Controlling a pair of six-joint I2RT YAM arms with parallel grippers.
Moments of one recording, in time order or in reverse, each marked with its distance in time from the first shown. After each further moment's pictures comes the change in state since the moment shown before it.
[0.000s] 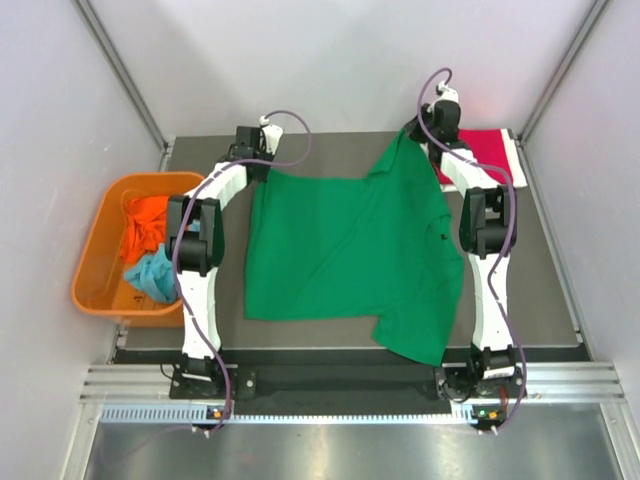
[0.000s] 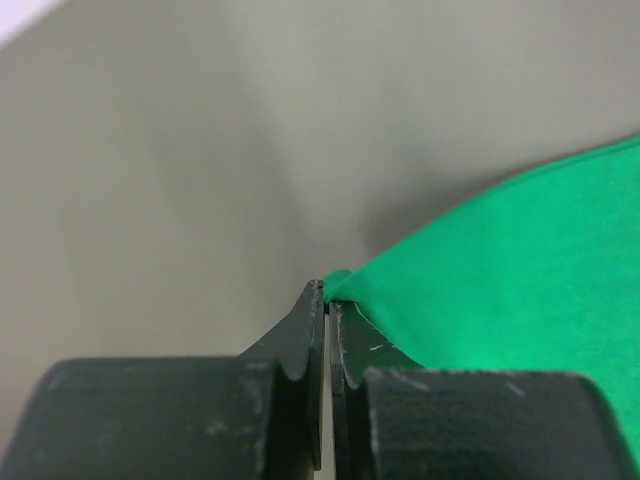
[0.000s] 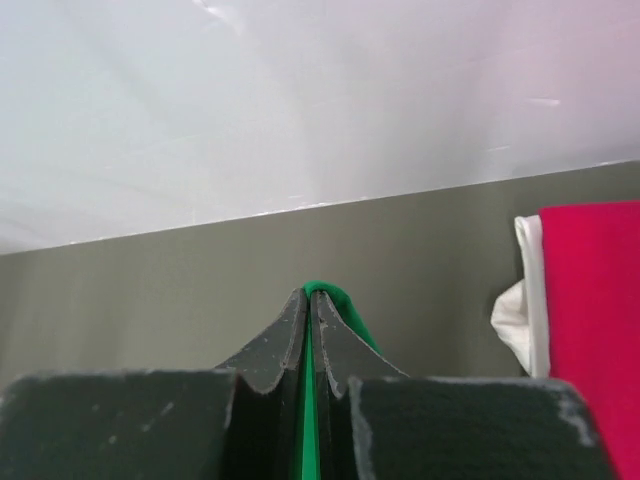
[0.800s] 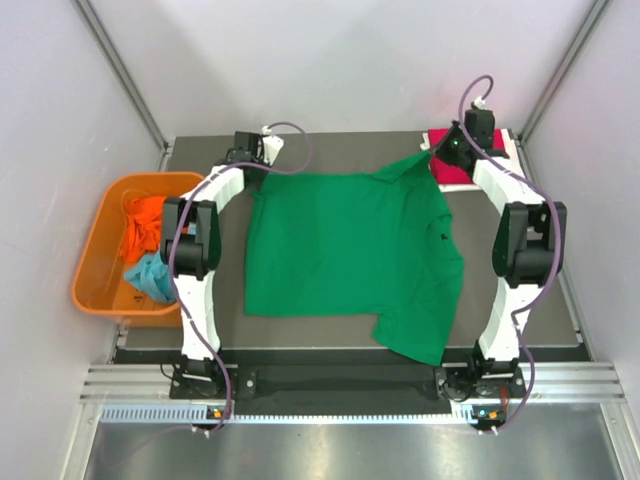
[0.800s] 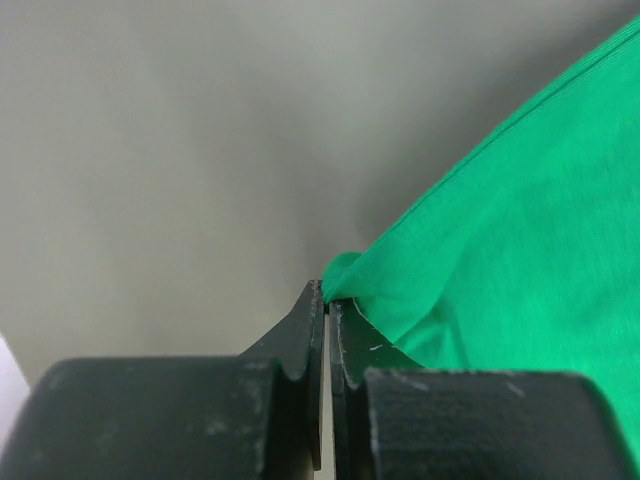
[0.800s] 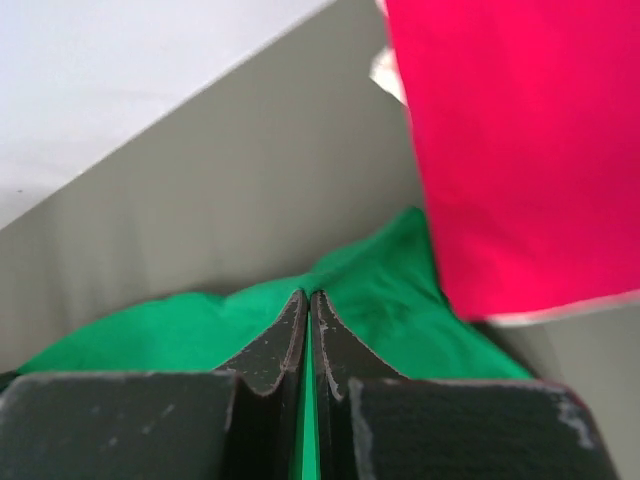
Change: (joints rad) left arm 0.008 -0.037 -0.054 -0.066 -0.046 0.138; right arm -0.071 -0.445 -0.462 -0.227 -0.008 0.153
